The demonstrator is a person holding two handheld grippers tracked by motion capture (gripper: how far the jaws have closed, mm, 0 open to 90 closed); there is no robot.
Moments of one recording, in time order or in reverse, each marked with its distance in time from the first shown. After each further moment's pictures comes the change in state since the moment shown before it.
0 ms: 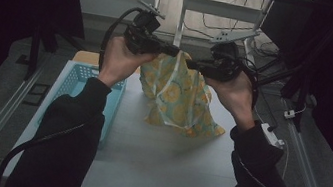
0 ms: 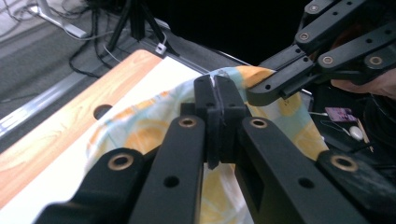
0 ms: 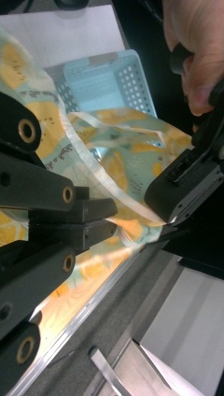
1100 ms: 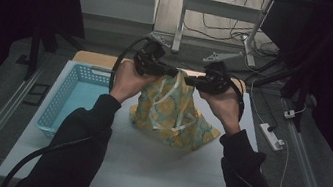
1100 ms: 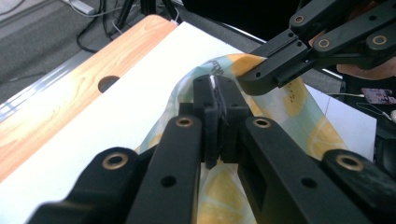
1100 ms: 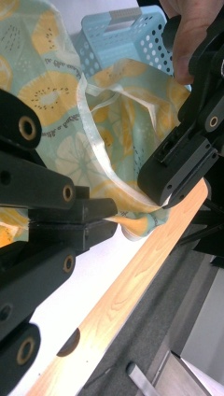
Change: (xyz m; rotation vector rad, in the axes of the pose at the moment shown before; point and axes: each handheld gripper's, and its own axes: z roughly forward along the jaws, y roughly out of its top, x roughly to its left) left arm 0.030 -0.058 0.076 0.084 0.029 -0.007; right arm -0.032 -0.072 0.058 0.080 0.010 0.109
